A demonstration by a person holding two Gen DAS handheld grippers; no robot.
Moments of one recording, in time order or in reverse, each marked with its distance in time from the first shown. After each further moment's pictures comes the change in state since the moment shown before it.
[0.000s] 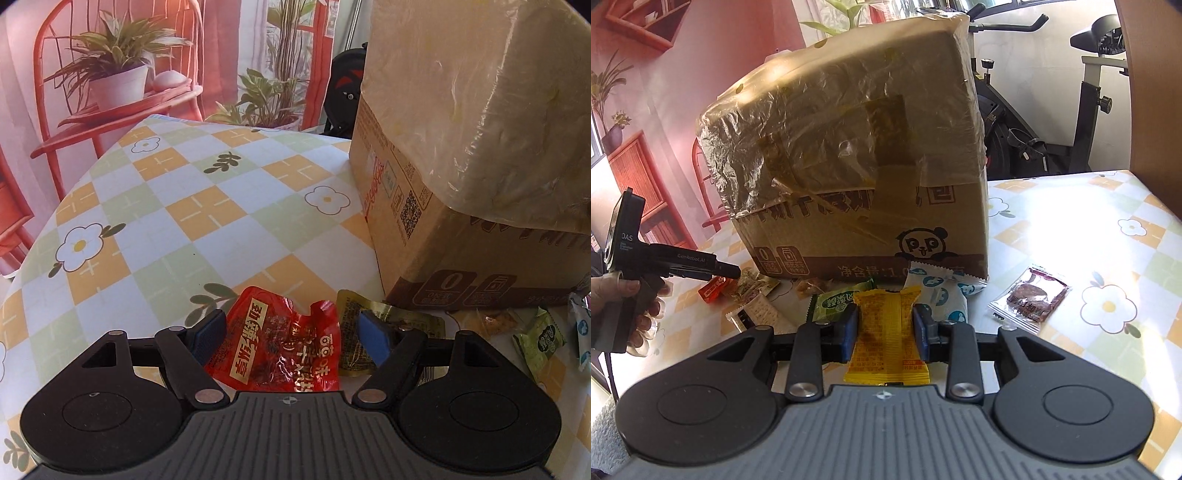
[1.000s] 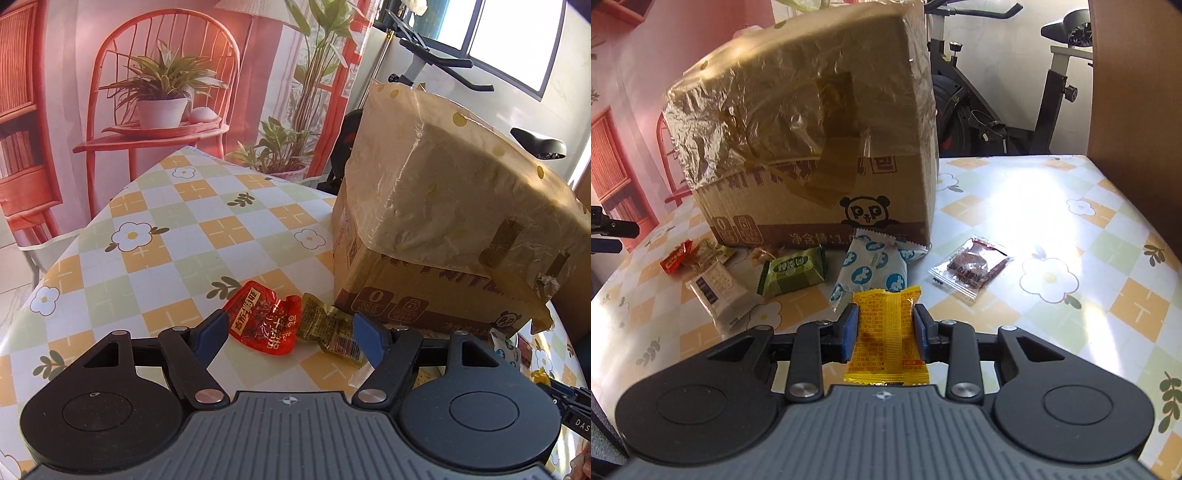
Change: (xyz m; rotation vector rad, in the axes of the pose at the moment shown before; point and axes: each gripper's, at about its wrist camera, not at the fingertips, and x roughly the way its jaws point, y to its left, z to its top) left arm -0.116 -0.002 -0.024 -0.175 -0.162 -0.029; right arm -0.015 -0.010 -0.005 -0.023 0.056 -0.133
